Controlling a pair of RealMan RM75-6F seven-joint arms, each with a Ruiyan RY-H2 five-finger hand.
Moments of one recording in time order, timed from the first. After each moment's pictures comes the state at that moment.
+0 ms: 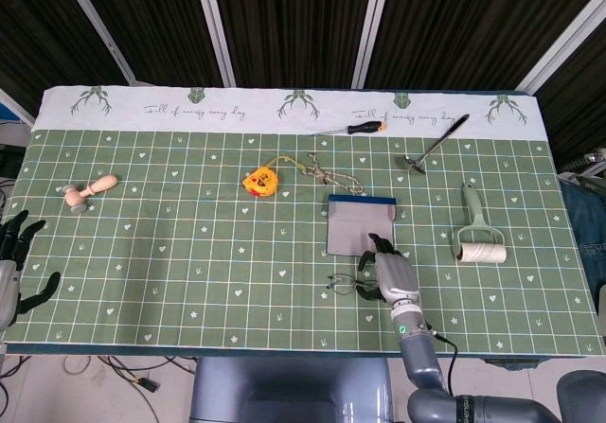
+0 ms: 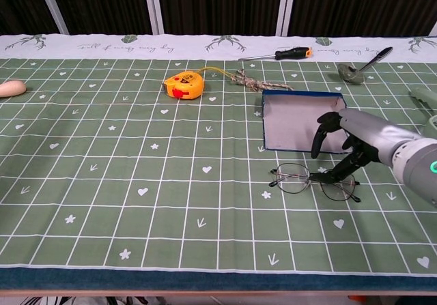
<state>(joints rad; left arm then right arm) -0.10 -1.12 -0.09 -1.68 1.44 1.50 0.02 0.56 -1.72 0.16 -1.67 -0.79 1.26 -0.48</state>
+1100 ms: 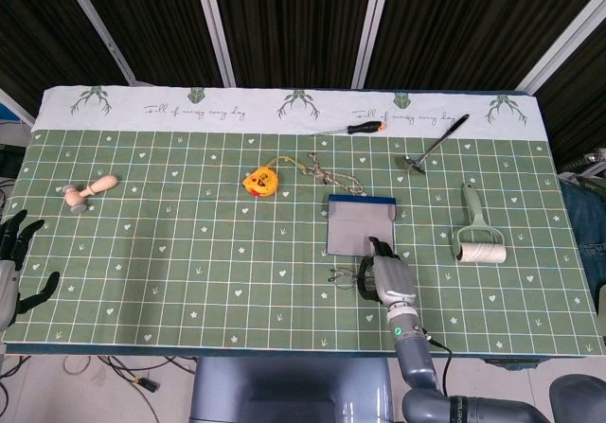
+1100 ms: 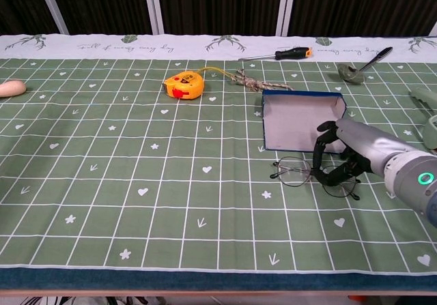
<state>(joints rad) -0.09 -1.12 -0.09 -1.68 1.44 1.51 0.02 0.55 -1.76 0.18 -1.63 -0.77 1.22 -0.51</state>
